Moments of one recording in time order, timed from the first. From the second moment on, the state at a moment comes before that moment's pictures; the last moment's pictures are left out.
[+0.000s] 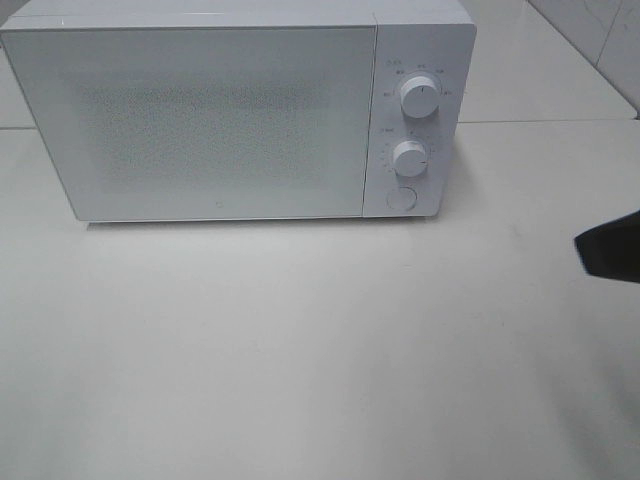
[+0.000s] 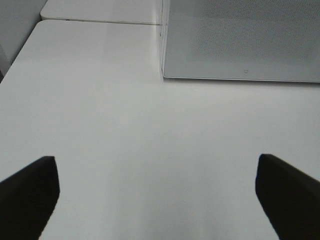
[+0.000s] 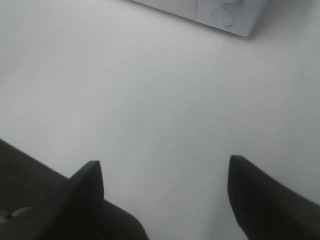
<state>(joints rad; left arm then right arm) 0.03 0.00 -0.52 -0.10 1.08 0.04 0.48 0.77 -0.70 0.04 0.79 0.01</state>
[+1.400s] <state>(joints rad) 0.03 0.00 -0.52 -0.10 1.08 0.04 0.07 0.00 -0.50 0.01 0.96 0.01</state>
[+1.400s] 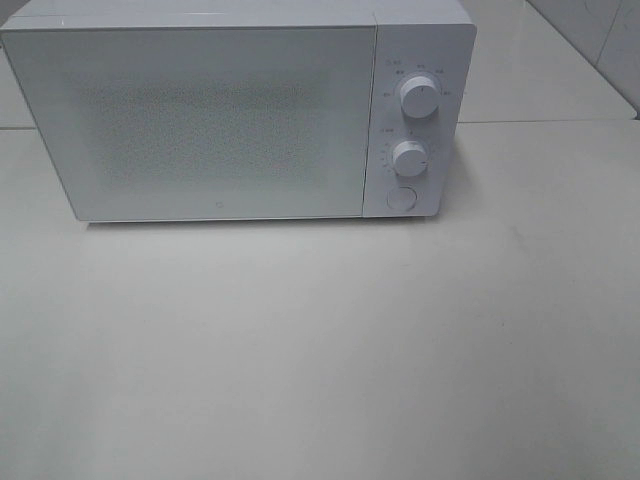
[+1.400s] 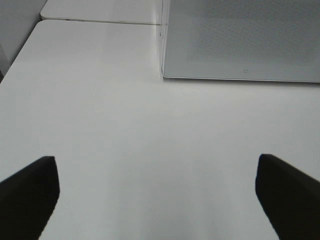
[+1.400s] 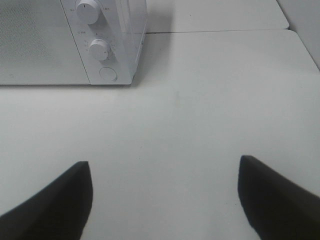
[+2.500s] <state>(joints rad) 0.03 0.00 -0.52 -0.10 1.08 0.04 0.07 0.33 -0.54 0.02 0.63 0.03</state>
